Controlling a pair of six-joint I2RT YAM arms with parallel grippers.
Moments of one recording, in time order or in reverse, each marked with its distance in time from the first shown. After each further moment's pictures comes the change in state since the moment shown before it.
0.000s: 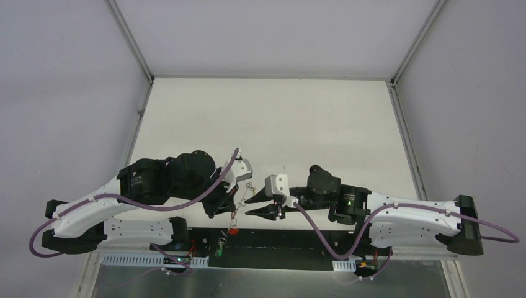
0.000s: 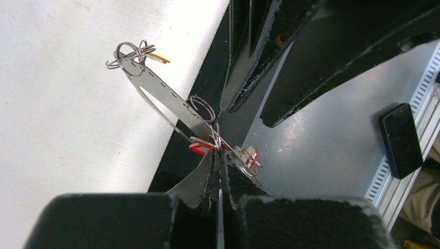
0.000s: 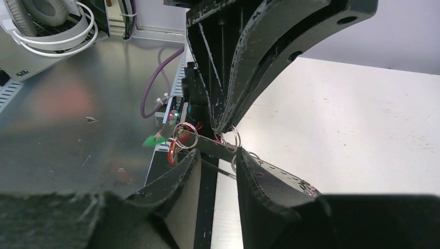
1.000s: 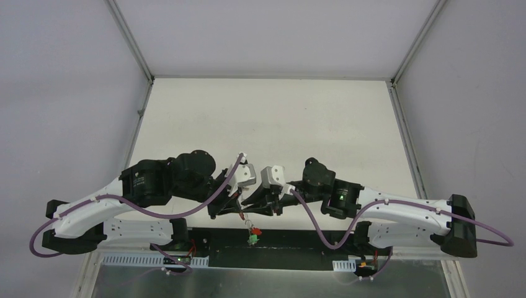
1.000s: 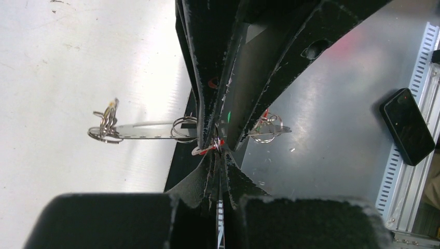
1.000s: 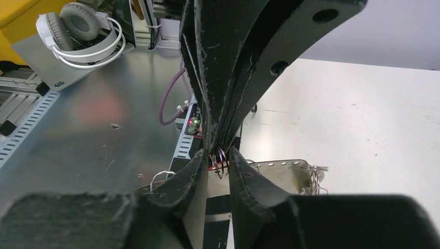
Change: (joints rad) left arm 0.000 -0.007 -0.023 0.087 0.086 0.123; right arm -0.084 0.063 -0.001 0.088 -0.171 0.097
